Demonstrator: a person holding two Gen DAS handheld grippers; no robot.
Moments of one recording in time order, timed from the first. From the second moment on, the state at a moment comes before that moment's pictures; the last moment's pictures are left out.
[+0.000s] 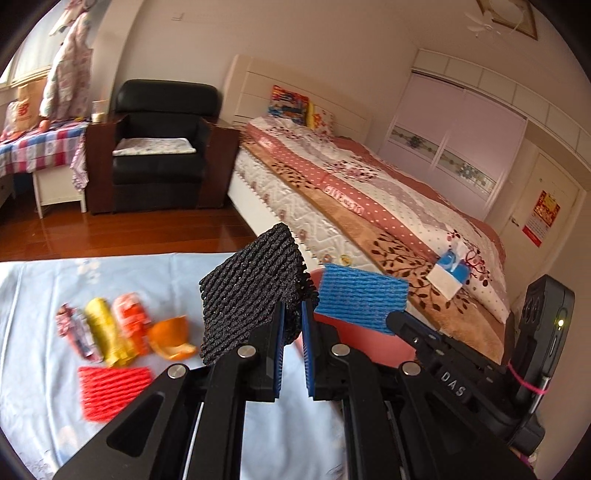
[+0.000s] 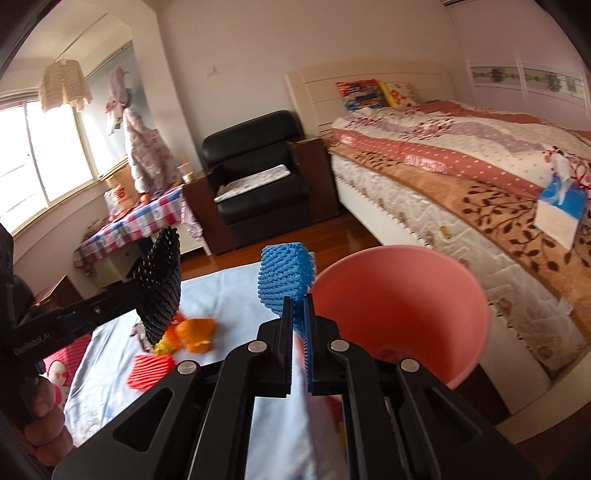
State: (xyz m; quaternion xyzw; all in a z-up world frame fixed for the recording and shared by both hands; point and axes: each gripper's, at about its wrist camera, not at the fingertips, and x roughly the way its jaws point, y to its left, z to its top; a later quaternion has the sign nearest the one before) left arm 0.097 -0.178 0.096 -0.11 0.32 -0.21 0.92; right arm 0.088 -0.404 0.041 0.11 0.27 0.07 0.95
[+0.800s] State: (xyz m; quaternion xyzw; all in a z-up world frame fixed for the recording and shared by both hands) left arm 0.151 -0.291 0.045 -0.07 0.38 -0.27 0.88; right arm 0.112 -0.479 -0.003 0.14 0.32 0.00 0.94
